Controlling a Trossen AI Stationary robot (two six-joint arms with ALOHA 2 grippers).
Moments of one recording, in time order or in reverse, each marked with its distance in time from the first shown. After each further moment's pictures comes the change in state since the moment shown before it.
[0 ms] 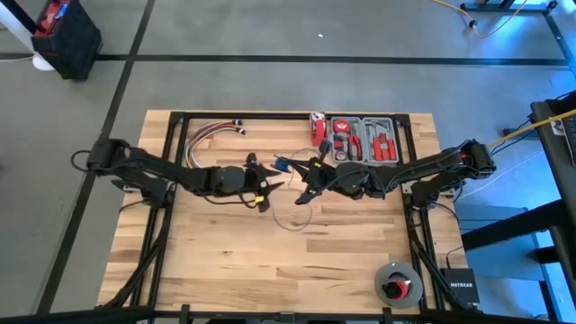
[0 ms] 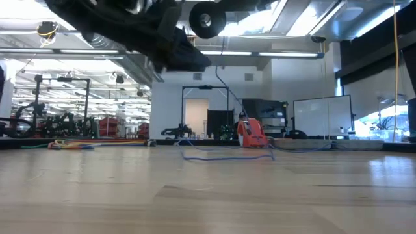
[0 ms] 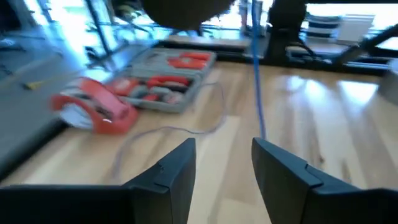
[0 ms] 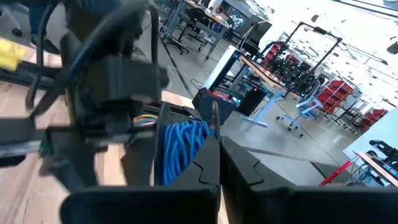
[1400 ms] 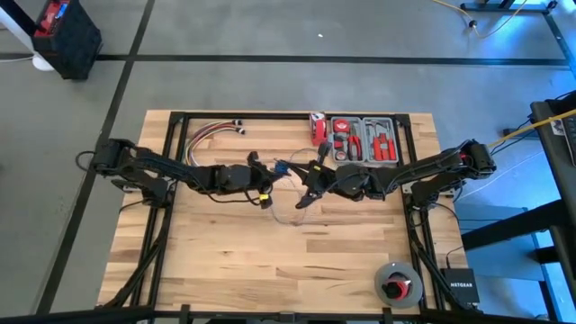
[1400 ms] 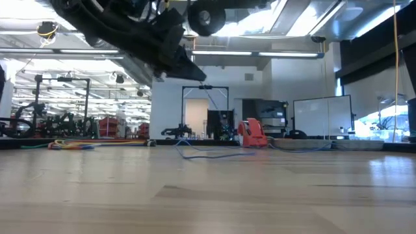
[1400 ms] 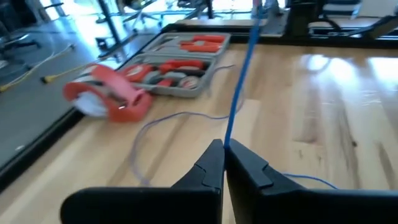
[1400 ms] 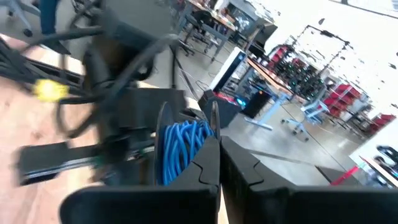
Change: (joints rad) left arm 0.052 0.036 0.011 -0.049 -0.019 0.036; right arm 0.025 0.001 -0.001 -0.002 -0.011 -0.004
